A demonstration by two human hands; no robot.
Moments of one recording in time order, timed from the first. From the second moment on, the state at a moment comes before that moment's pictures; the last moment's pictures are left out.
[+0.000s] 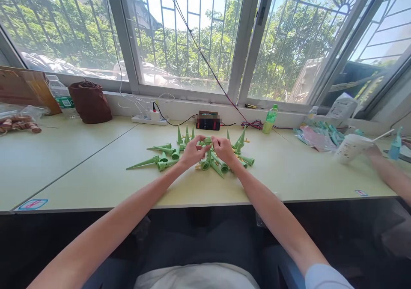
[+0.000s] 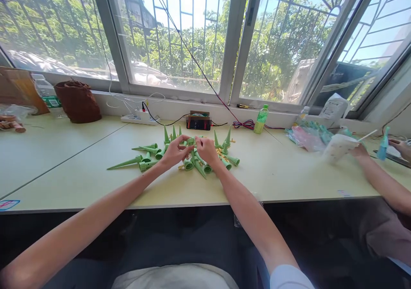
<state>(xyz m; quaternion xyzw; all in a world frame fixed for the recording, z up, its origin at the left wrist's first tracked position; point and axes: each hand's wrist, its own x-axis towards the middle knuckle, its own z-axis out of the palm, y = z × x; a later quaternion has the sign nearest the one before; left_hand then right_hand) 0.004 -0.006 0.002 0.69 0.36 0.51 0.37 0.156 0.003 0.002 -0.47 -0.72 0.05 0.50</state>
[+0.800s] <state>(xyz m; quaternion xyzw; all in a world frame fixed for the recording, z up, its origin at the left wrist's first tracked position) 0.002 -0.011 0.014 0.57 0.34 0.41 0.62 0.156 -0.008 0.008 -0.41 -0.72 0.13 0.54</state>
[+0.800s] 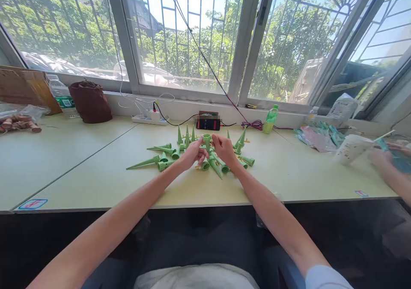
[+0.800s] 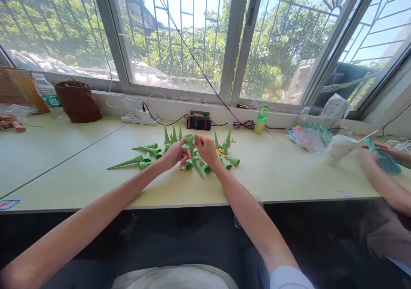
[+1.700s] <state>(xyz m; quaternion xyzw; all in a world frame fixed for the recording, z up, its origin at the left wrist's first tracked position) 0.003 -0.011 0.014 0.60 0.32 0.51 0.53 0.155 -0.007 0.008 -0.45 -0.70 0.08 0.55</state>
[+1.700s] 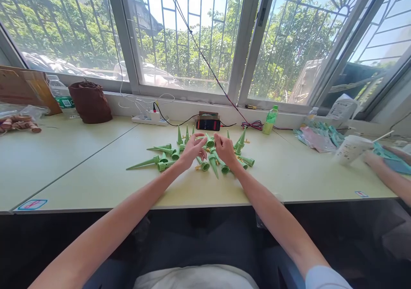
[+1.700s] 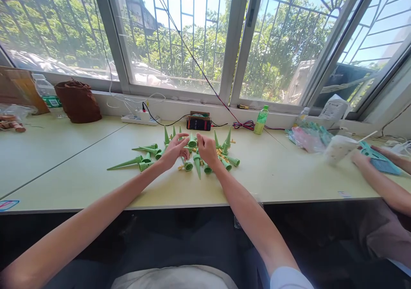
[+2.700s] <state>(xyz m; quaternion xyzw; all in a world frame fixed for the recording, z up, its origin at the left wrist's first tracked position) 0.005 -0.007 0.003 0.69 0.31 0.49 0.43 0.156 -0.001 0.005 -0.46 -0.72 0.08 0.52</state>
